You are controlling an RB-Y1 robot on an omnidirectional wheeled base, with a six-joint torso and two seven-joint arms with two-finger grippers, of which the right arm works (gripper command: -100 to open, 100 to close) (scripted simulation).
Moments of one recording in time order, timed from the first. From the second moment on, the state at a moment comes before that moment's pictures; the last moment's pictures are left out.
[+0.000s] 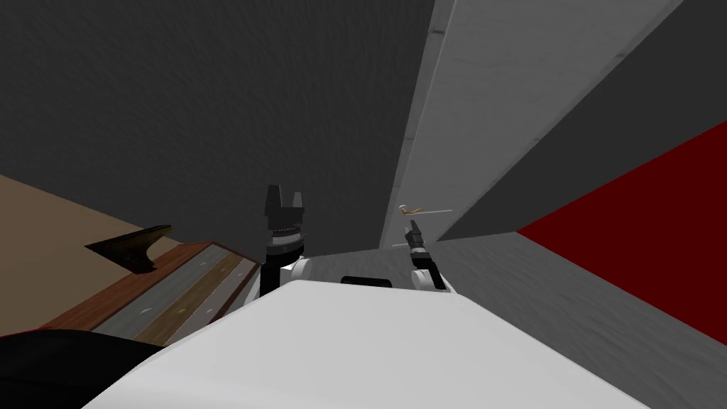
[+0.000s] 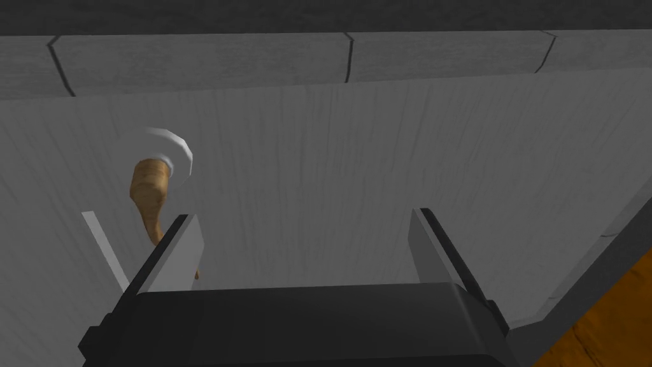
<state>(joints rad) 0.22 -0.29 0.21 -1.48 -0.35 -0.60 0.12</state>
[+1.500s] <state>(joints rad) 0.08 -0.44 0.28 -1.06 -0.53 -0.67 0.10</state>
